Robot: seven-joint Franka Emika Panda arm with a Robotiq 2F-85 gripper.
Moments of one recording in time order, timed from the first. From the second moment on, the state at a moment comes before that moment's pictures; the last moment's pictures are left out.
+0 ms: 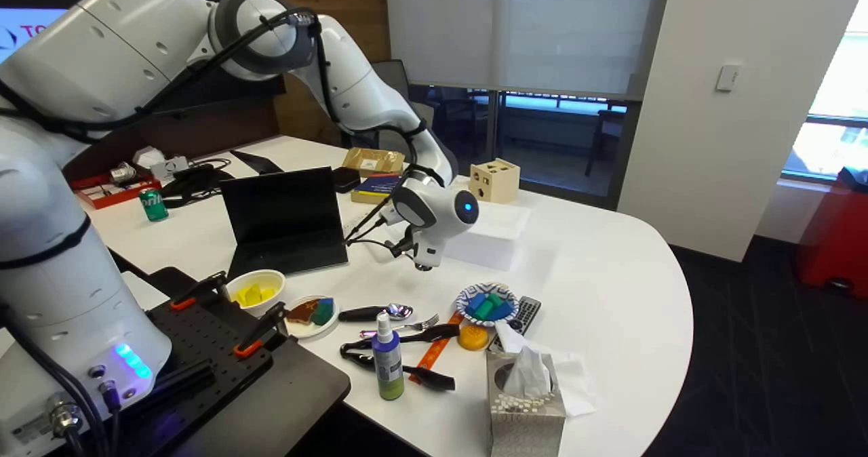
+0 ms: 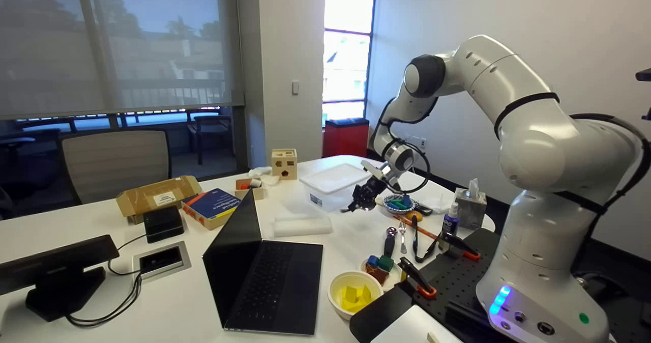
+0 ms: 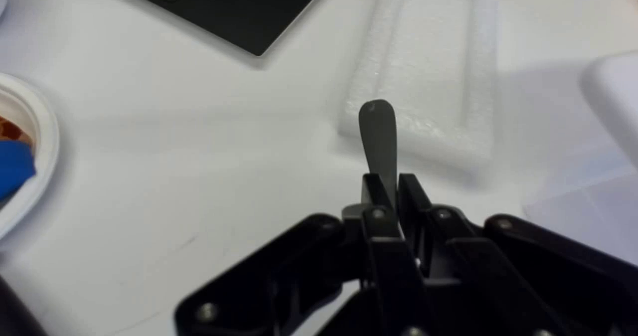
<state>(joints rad) -0.26 0.96 -0.20 -1.73 1.26 2.07 0.34</state>
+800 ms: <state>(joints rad) 0.02 0.89 -0.22 -1.99 1.09 2.44 0.56</state>
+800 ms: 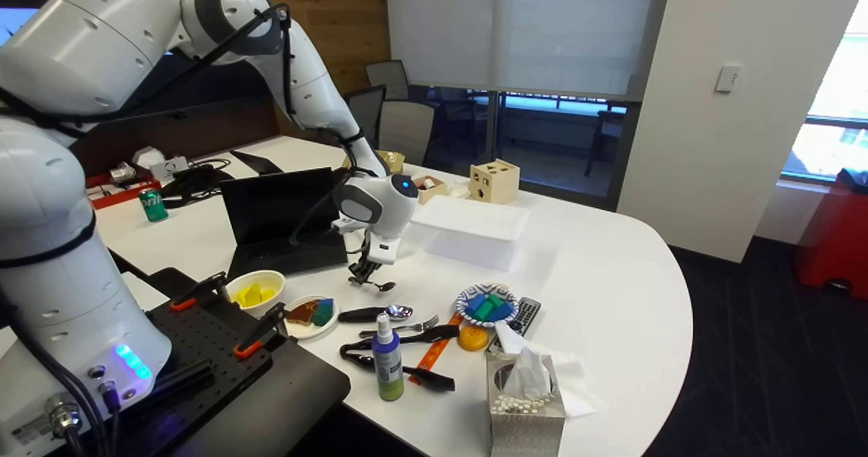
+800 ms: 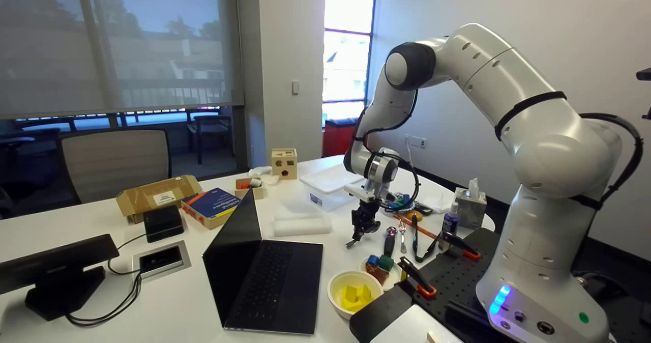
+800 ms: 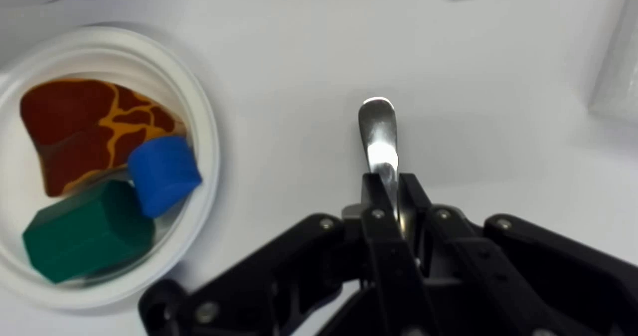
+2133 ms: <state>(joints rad) 0.08 0.60 -0.24 -2.23 0.95 2.58 0.67</state>
